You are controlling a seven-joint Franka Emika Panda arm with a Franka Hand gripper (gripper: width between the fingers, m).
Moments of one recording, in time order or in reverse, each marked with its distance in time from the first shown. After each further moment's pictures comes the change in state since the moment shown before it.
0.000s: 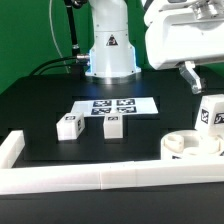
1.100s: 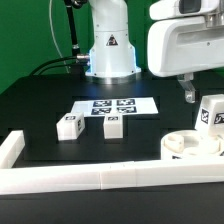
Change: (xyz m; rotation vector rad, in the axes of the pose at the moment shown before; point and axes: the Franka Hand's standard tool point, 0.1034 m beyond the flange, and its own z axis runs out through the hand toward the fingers) arm -0.011 0.015 0.009 0.045 -0.443 0.003
